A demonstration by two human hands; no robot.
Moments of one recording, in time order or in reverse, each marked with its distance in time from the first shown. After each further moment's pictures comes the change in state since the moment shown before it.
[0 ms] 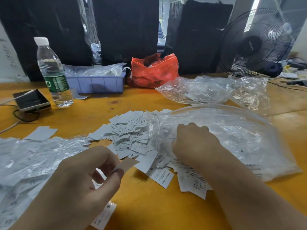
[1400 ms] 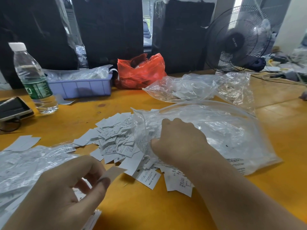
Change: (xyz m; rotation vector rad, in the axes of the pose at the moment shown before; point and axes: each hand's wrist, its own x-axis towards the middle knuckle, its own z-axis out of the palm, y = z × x) left_hand -0.003 -0.021 0.008 -0.034 -0.055 0.058; right_hand -0.006 0.001 -0.003 0.161 0.078 -0.015
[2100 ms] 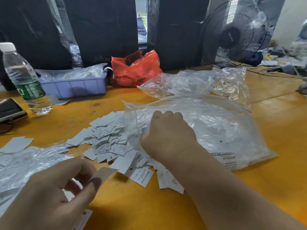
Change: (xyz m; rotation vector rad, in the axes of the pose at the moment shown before) left_hand -0.010 -0.027 0.003 0.027 -0.042 -0.073; right_hand 0.002 -0.002 0.004 0.029 0.192 -0.123
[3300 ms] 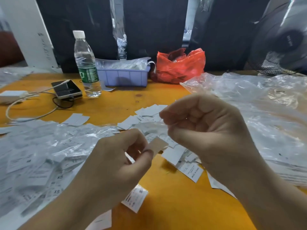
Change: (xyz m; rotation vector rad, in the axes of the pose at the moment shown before) left_hand 0.008 0.064 -0.026 -0.120 0.077 -0.216; right_hand -0.044 -0.046 -0.016 1.265 0.030 -0.541
